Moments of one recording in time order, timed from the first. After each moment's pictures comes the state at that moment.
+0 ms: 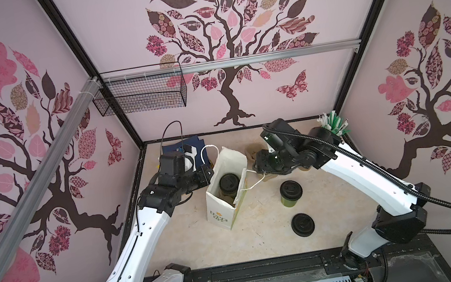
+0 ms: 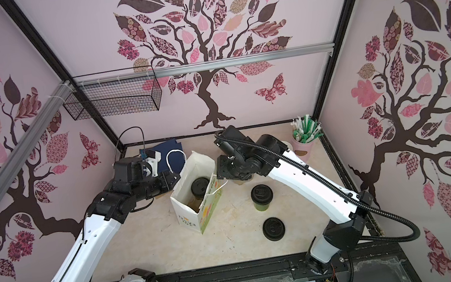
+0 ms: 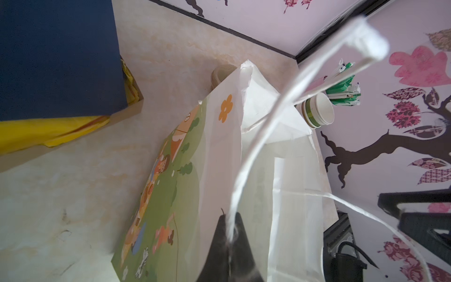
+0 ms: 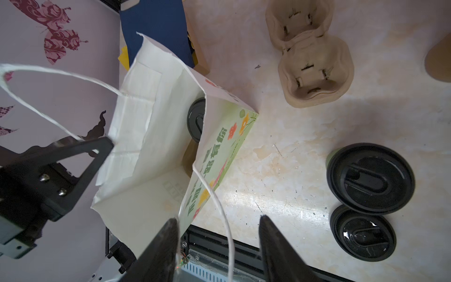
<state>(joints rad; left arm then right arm) -0.36 1.10 1.17 -0.72 0.30 -0.53 0.83 1.56 1.91 -1.24 0.05 0.88</state>
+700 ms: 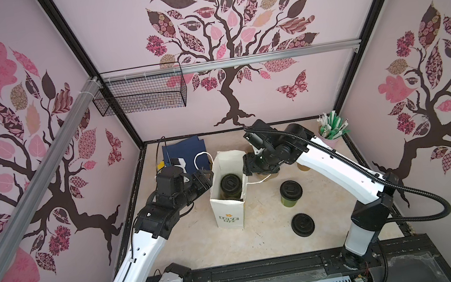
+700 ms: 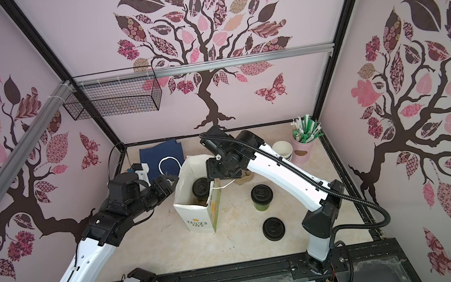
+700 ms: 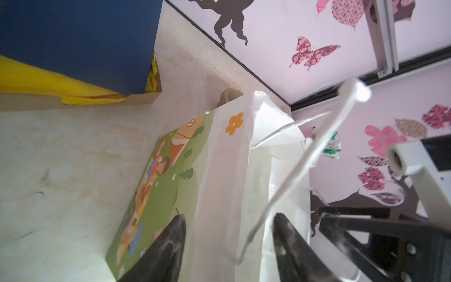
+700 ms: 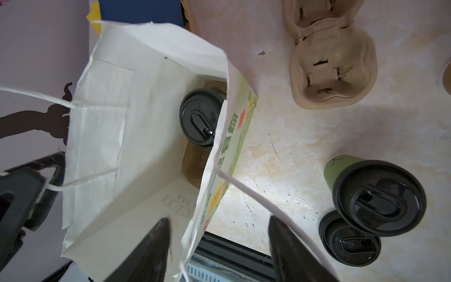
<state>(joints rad) -0.41 0.92 1.02 -0.65 0.12 -0.83 0.84 1.76 2.02 -1.31 0.00 0.77</state>
